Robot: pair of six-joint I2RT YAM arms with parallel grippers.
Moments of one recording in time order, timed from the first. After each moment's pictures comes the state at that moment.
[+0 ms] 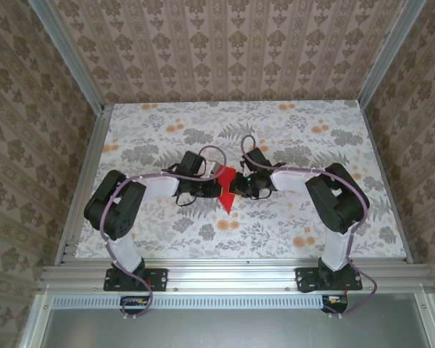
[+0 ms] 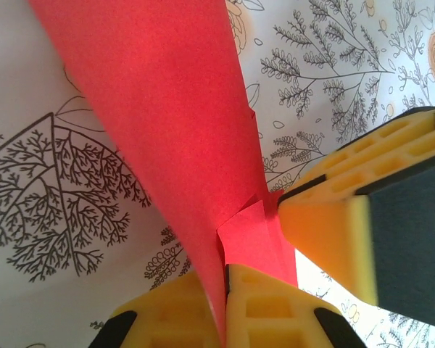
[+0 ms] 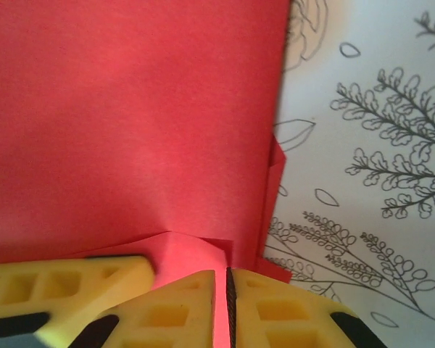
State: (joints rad) left arm -0.60 1.77 0.89 -0.09 0.51 -0.38; right arm 0.54 1.87 1.03 -0.19 -0.40 0.81
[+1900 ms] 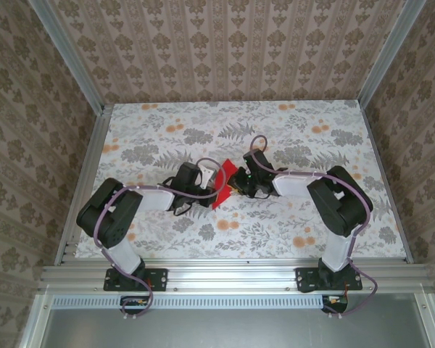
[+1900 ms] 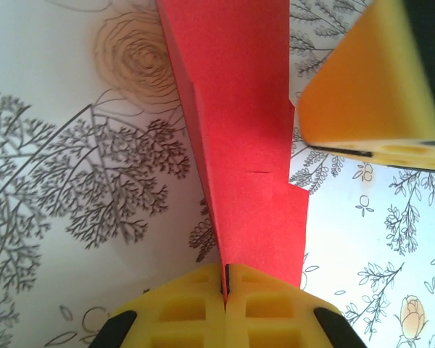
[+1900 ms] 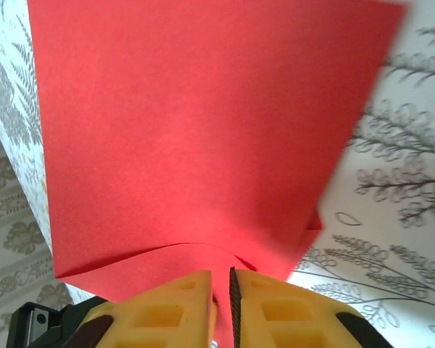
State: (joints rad) left arm -0.64 1.69 0.69 0.15 0.35 -0.20; right arm 0.56 1.84 0.96 0.02 -0.34 1.18
